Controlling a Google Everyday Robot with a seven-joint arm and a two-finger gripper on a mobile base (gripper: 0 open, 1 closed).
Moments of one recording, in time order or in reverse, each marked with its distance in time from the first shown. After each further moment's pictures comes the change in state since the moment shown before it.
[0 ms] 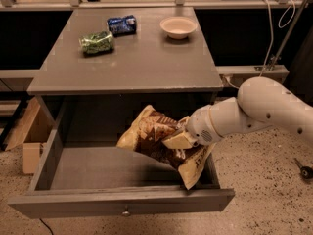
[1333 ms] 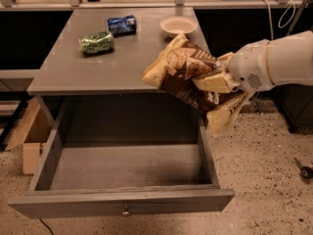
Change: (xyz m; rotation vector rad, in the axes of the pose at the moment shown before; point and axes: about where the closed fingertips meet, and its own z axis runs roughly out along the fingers) arm -0.104 -0.036 -0.163 0.301 -0.129 -0.135
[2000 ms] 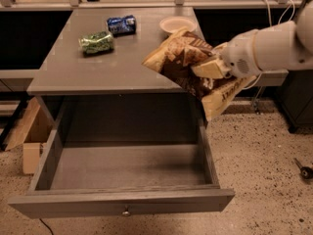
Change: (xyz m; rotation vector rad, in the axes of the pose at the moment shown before) arm -0.001 -0.049 0.025 0.059 0.023 0.045
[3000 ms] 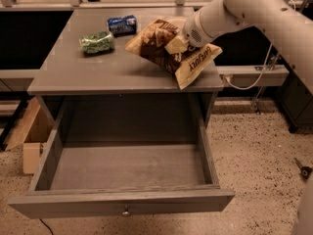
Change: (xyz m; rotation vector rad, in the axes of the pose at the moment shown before) arm -0.045 -0.083 0.117 0.009 0.124 -0.014
